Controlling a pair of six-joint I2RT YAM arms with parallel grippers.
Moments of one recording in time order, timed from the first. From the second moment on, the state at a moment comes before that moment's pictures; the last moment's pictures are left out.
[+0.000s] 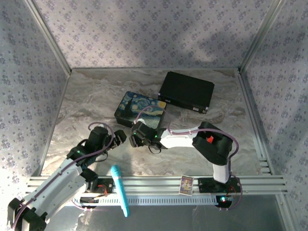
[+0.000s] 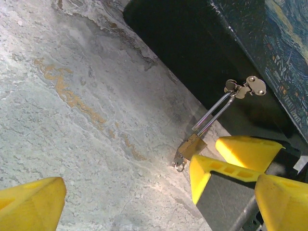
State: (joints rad) left arm -0.57 0.64 0.42 -0.56 -0.07 -0.97; right arm 1.09 1.89 1.09 -0.08 0.15 0.59
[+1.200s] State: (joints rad) left arm -0.83 1.01 0.84 -0.66 -0.31 -0.54; right arm 1.04 1.70 0.67 0.31 0.06 0.74
